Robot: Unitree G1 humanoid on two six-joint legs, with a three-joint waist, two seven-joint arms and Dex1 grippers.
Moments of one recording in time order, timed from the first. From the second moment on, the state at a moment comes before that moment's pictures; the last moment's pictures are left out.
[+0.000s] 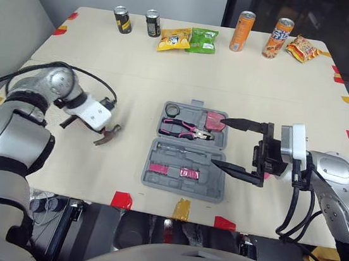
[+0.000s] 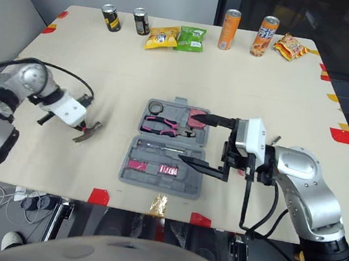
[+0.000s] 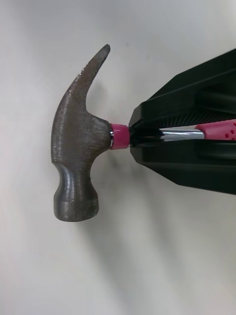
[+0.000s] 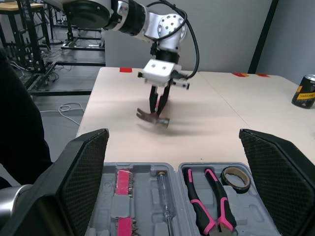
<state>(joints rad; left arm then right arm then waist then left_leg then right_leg) -0.96 0.85 -0.40 1.25 0.26 -0.69 -1.57 -0.05 -0.67 -0.04 -0.52 0.61 0.22 1.07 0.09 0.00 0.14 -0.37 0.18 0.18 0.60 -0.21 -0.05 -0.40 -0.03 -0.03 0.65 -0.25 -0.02</state>
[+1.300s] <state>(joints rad) -0.12 0.61 0.17 -0.21 -0.22 1.00 -0.72 -0.01 -0.71 -0.07 -0.52 0.65 0.24 1.10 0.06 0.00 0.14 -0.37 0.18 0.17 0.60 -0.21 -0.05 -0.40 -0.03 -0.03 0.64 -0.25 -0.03</state>
